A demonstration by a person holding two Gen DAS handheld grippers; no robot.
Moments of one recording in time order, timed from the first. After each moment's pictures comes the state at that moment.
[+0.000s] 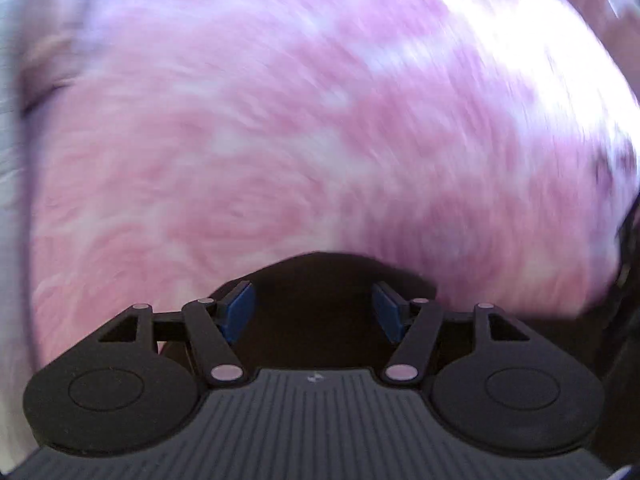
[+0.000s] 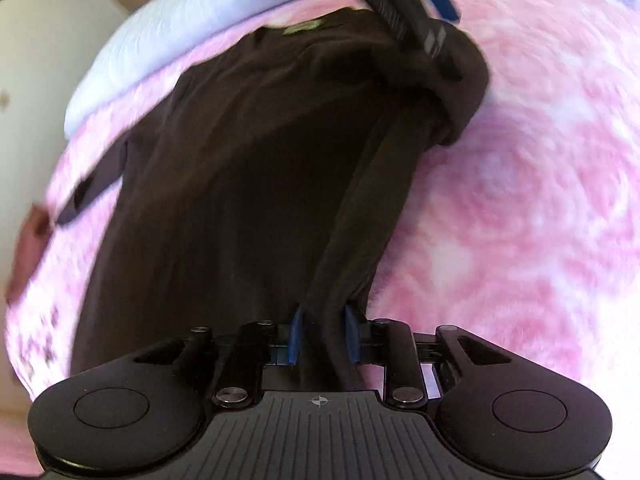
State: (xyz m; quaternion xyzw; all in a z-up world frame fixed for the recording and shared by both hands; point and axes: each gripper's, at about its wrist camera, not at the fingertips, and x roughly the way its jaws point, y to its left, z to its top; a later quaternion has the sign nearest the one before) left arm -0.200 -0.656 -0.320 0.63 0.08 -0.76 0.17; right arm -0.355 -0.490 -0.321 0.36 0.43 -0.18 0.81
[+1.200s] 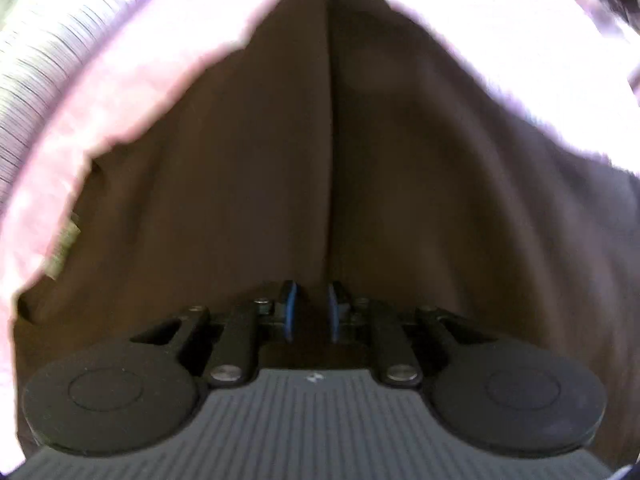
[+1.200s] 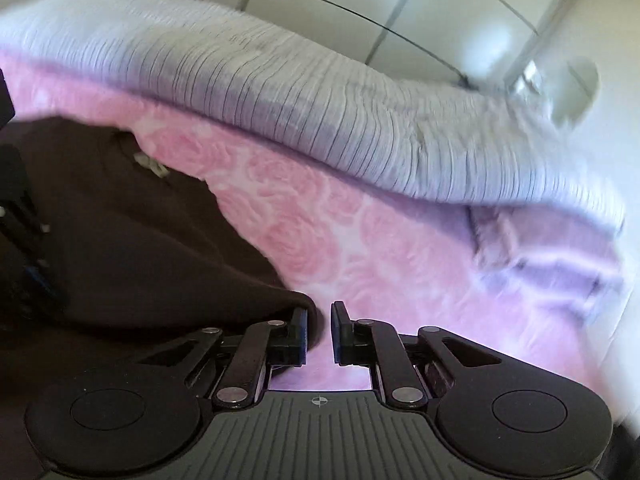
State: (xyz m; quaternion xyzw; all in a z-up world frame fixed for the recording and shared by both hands) left arm -0.057 -0.534 -0.311 0.50 0.22 -0.74 0.40; right arm -0.310 -0.580 -0.241 -0.02 0.42 -0.36 0.84
